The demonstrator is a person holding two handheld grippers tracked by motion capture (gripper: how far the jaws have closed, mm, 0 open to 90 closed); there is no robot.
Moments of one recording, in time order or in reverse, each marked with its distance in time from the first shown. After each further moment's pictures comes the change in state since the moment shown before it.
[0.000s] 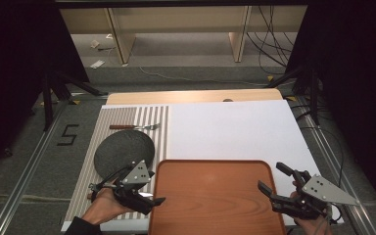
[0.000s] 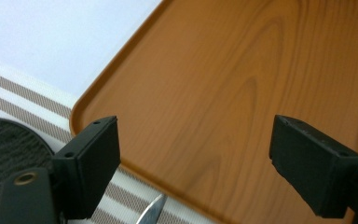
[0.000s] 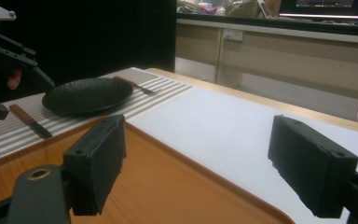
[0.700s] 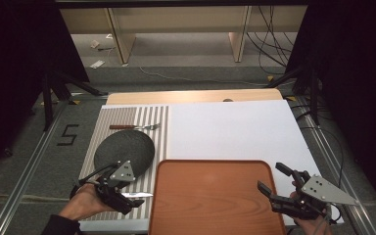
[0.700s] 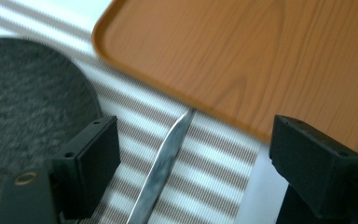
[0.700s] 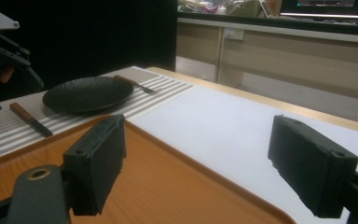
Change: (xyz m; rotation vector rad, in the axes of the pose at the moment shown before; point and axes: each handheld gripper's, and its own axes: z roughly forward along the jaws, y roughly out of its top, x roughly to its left) left arm 0.026 -0.024 -0.021 0.220 0.005 0.004; right arm 0.001 0.000 0.001 0.002 0.003 -0.003
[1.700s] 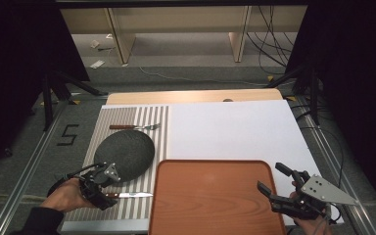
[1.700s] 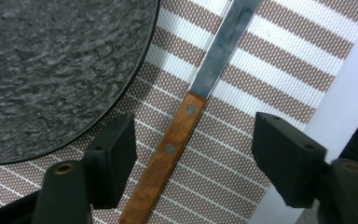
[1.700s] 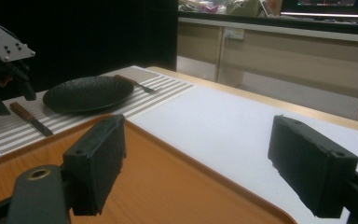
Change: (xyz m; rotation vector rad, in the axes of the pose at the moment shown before) left arm 0.041 -0.042 0.009 0.344 0.032 -0.038; right arm 0.000 0.000 0.000 0.001 0.000 -0.003
